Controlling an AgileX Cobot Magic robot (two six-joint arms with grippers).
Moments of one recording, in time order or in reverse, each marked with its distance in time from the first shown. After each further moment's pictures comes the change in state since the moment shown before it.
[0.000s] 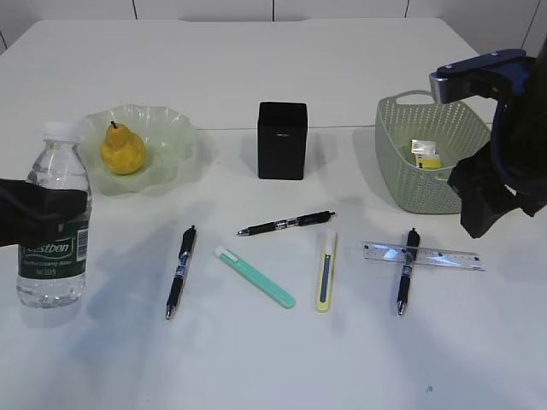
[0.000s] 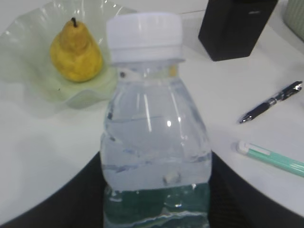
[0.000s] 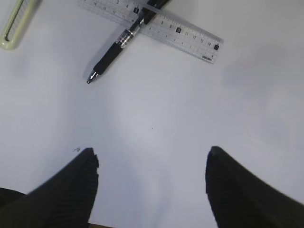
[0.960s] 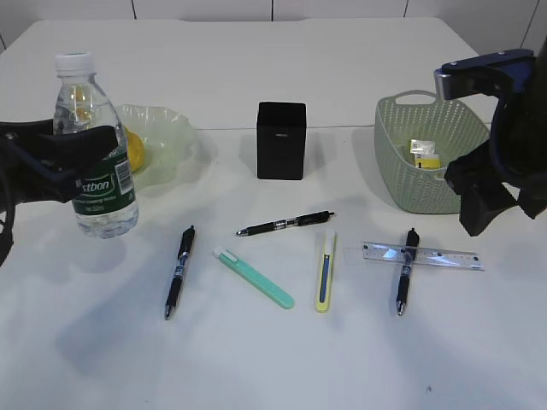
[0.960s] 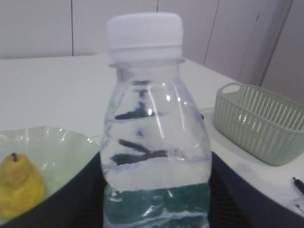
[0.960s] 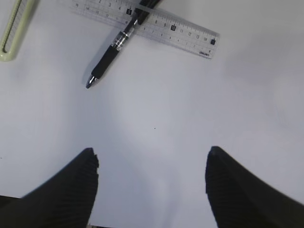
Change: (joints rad) left arm 0.060 0.173 0.000 0.043 -0.602 0.050; right arm 0.000 0.000 0.000 0.000 0.000 0.081
